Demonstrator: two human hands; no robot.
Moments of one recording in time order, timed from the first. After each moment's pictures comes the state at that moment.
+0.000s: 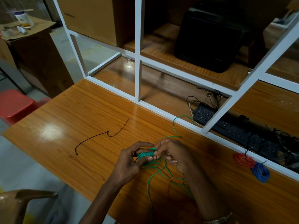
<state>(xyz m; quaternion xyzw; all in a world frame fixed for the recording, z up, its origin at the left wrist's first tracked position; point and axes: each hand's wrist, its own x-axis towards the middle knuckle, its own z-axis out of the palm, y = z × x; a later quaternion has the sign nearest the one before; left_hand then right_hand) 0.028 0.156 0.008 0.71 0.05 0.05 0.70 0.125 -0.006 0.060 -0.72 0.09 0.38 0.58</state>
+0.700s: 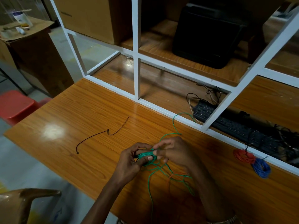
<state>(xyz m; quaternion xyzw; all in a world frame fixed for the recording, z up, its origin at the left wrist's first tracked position) 0.023 0.148 0.002 0.68 0.10 0.02 0.72 0.118 -0.021 0.060 -0.81 -0.07 0.31 0.49</state>
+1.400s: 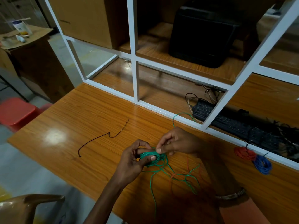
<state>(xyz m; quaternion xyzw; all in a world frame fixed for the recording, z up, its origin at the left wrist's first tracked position) 0.021 0.145 0.030 0.68 0.08 0.02 0.73 0.154 -0.035 0.089 -0.77 -0.24 0.39 0.44</state>
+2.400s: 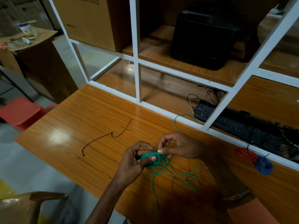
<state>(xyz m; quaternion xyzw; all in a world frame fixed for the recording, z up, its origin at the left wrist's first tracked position) 0.011 0.142 0.045 0.66 0.09 0.01 0.75 0.147 -0.044 0.083 -0.74 -0.32 0.37 0.47</state>
